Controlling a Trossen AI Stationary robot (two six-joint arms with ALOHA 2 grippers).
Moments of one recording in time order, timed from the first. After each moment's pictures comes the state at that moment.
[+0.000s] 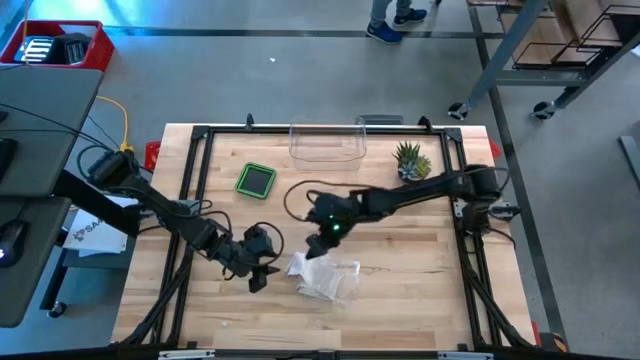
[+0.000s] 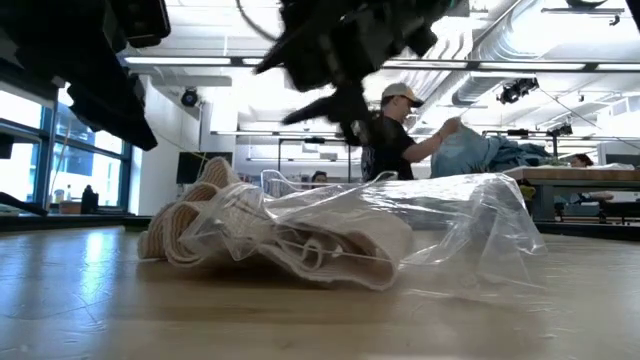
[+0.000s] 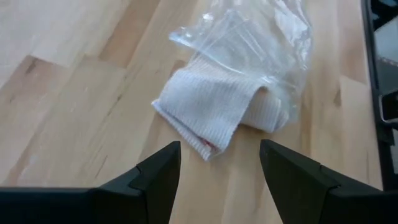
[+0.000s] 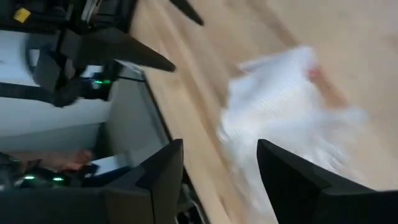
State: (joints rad) left arm -0.56 1.33 0.68 -0.21 -0.37 -0.78; right arm 0.08 1.91 1.34 -0.16 -0.48 1.04
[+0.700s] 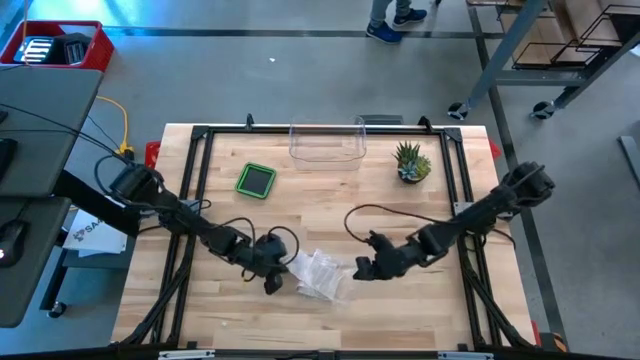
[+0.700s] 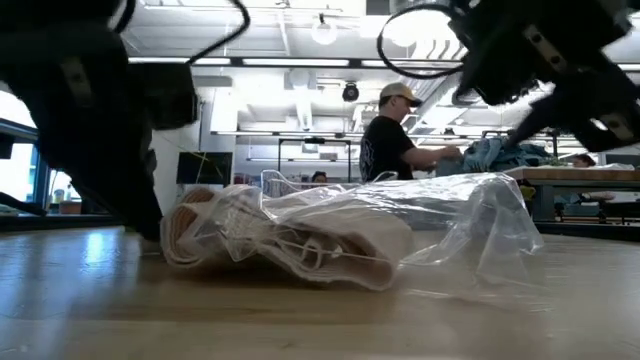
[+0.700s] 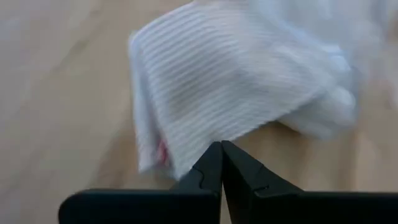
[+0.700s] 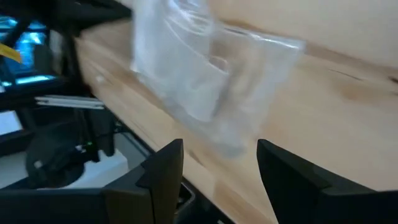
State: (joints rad) left arm -0.49 1.60 0.63 0.10 -0.22 -0.87; right arm 0.49 1.52 0.81 -0.06 0.10 1.79
